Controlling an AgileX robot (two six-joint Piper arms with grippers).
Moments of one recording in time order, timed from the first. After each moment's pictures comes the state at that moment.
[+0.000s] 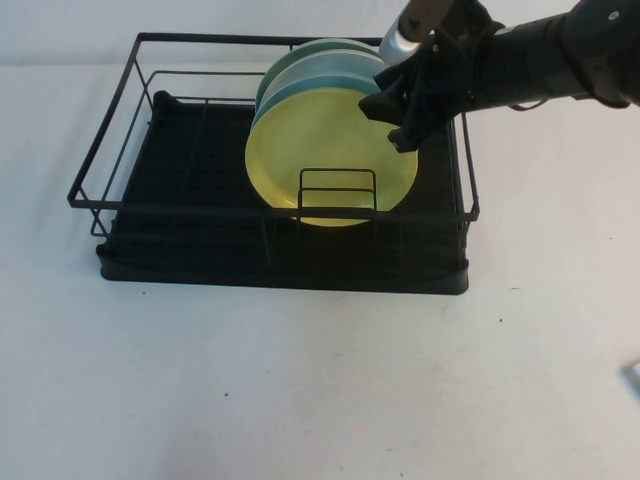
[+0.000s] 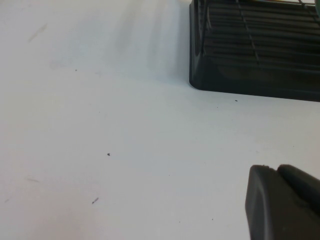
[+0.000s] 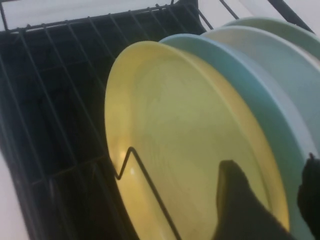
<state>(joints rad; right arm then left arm) 0.37 1.90 -1.64 0.89 0.60 -1.36 -0.09 -0.01 0.02 0.08 0.35 -0.06</state>
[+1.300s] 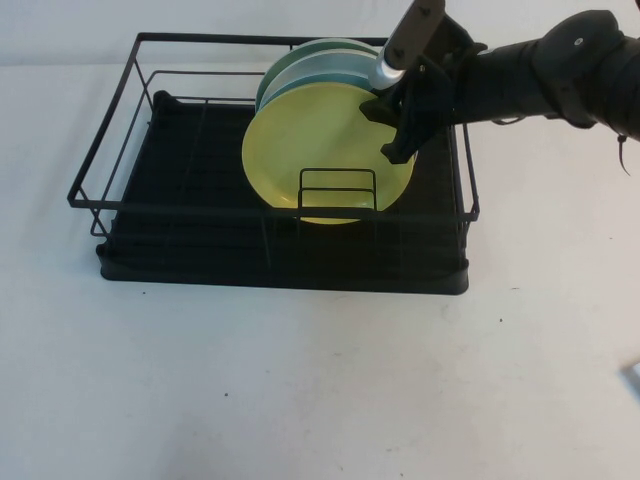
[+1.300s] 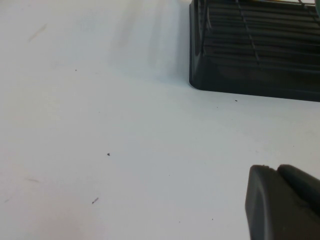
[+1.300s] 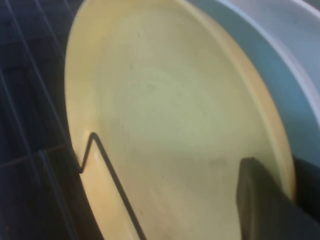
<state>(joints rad) 0.37 2.00 -1.67 0.95 0.51 -1.49 -0.09 -0.01 0.02 0.08 0.35 -0.06</state>
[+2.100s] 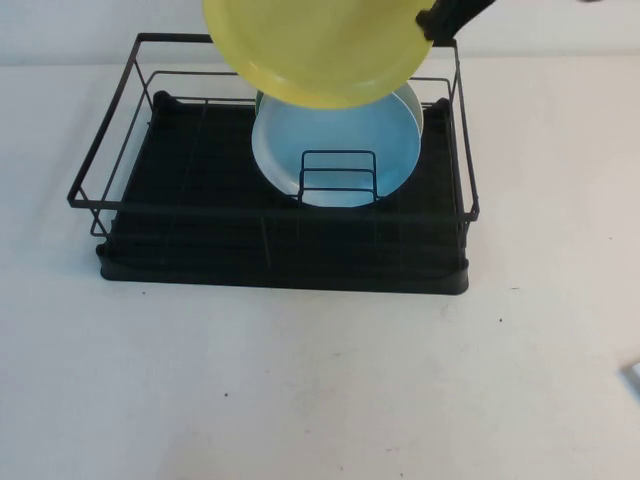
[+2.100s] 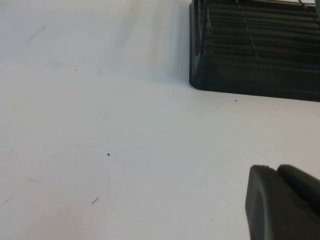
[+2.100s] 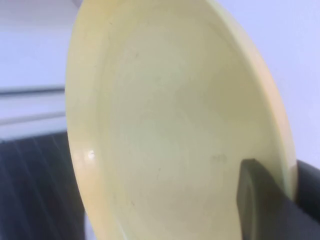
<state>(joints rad) 0.37 1.67 -1.67 0.91 0.55 -1.37 -0.09 -0.01 0.02 0.08 0.35 -0.06</state>
